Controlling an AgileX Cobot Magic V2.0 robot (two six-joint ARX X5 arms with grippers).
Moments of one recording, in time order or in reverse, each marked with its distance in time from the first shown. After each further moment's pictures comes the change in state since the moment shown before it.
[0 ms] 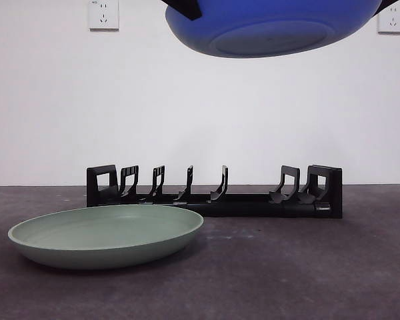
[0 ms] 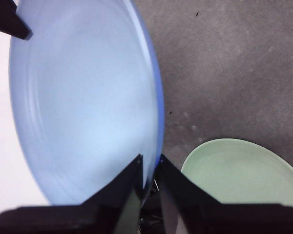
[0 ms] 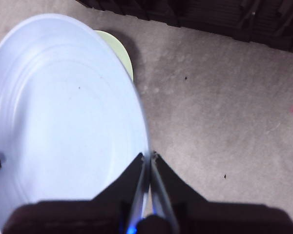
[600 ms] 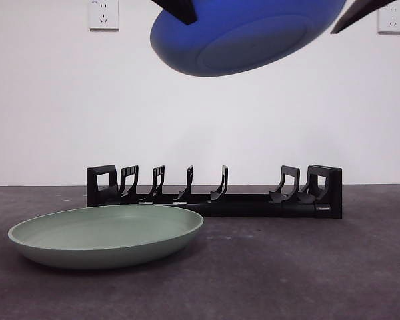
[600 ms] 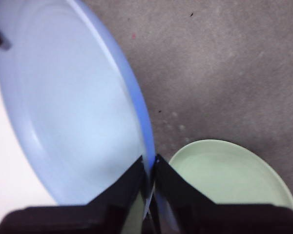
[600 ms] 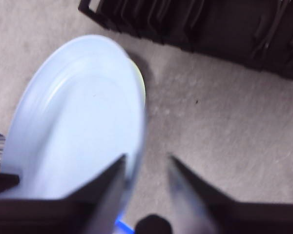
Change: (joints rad) left arm 0.000 0.000 0.000 -0.040 0.012 -0.092; right arm 0.003 0.000 0.002 0.090 -0.023 0.006
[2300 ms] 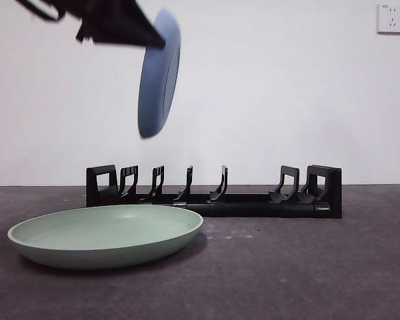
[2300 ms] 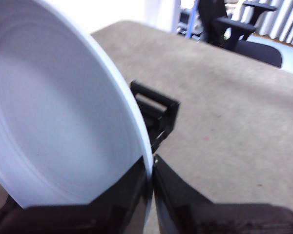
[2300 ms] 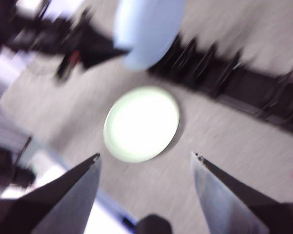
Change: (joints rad) left arm 0.714 0.204 0.000 0.497 0.837 -0.917; right arm 0.083 -0.264 0.156 -0.131 -0.001 -0.037
